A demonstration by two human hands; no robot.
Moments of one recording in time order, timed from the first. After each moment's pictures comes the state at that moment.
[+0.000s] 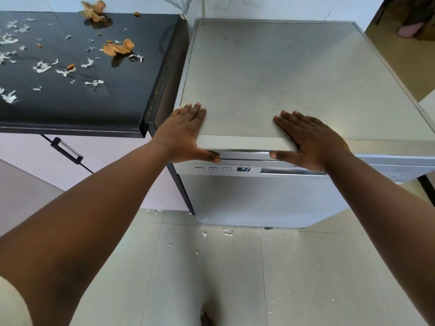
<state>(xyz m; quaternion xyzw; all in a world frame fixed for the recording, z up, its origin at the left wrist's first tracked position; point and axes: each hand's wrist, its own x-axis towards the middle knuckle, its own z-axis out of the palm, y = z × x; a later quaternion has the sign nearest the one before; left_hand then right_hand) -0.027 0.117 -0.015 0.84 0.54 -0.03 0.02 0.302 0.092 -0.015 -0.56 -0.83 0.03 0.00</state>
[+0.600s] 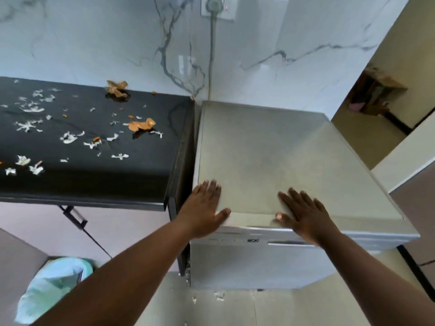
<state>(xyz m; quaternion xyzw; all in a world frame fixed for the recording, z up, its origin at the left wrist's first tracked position) -0.032 0.120 -0.020 0.85 0.52 0.00 0.10 0.272 0.084 0.002 -0.69 -0.72 0.09 -0.05</state>
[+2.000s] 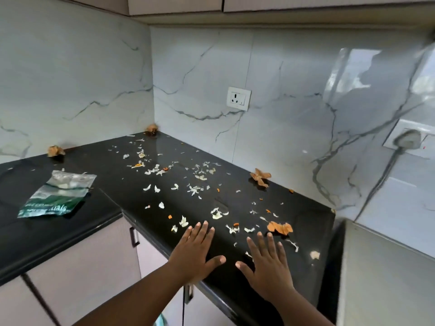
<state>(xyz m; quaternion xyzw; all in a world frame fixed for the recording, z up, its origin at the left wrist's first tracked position) -0.336 0.143 0.038 0.63 0.77 0.06 0.01 -0.140 0.253 0.020 -0.43 -0.90 0.01 -0.02</state>
